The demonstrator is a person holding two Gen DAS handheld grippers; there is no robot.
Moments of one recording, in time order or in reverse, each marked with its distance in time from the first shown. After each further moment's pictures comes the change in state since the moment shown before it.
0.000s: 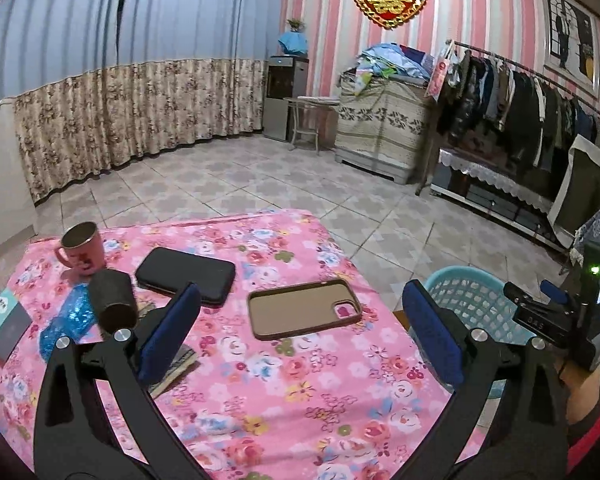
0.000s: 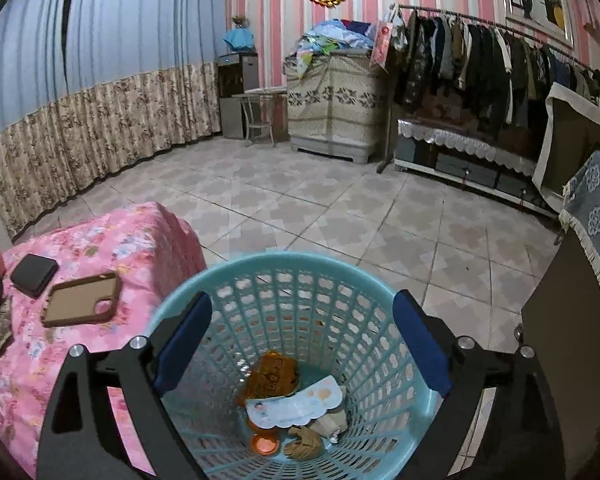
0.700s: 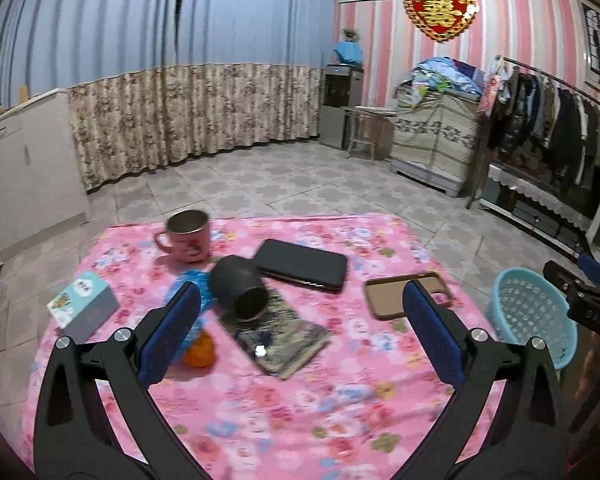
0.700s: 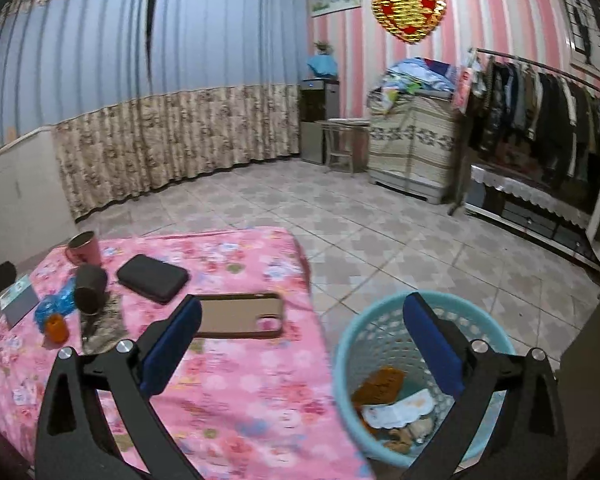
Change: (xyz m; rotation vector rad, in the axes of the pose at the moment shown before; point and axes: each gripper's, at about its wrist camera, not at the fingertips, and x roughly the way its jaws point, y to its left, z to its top) left arm -0.054 0.121 -0.019 -0.067 -0.021 0.178; right arm -0.090 0.140 0.008 -0.145 -0.088 0.231
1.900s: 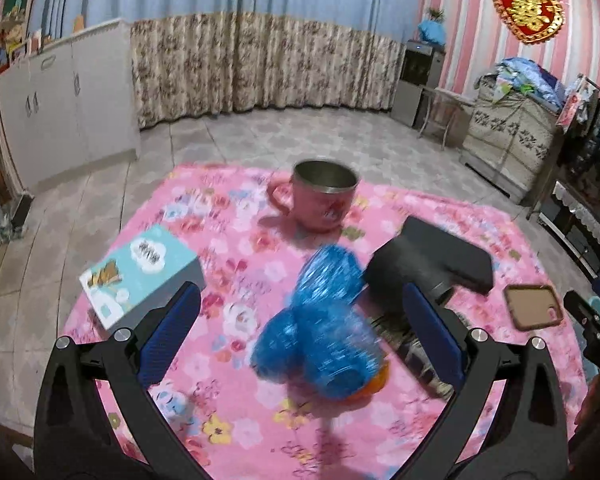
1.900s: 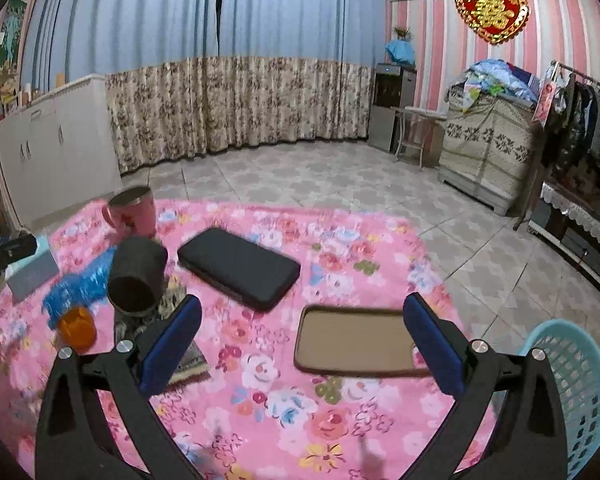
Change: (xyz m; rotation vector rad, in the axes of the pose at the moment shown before) left arm 0.098 0.160 -0.018 -0.196 0.152 0.165; right arm 0.102 0.140 -0.017 -0.152 0.095 0.168
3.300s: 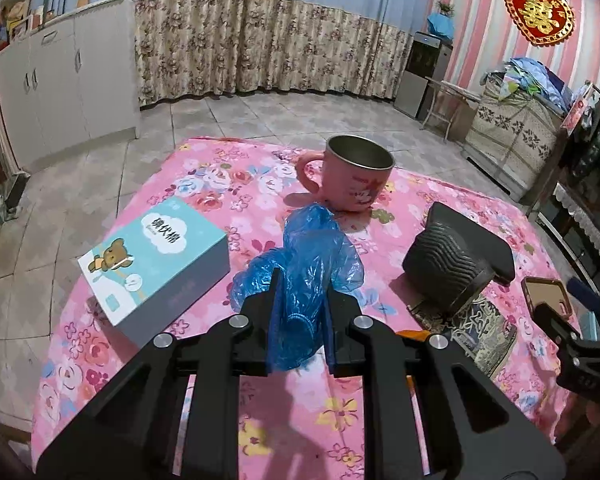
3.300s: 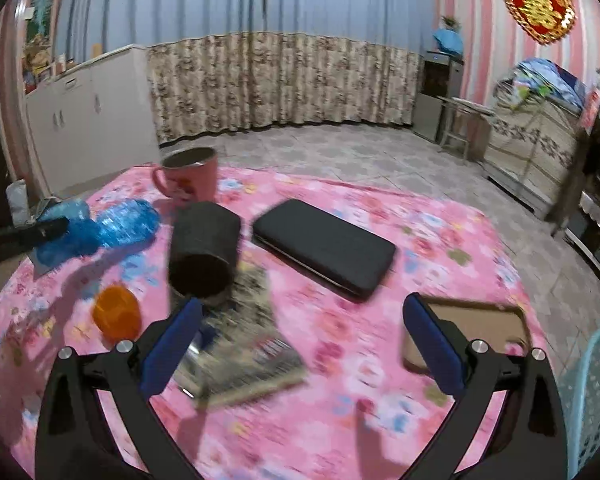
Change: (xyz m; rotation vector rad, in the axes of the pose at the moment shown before) left arm 0.020 0.034 -0.007 -0.022 0.038 -0.024; right arm 0.023 0.084 0.003 -0.086 0.053 0.137
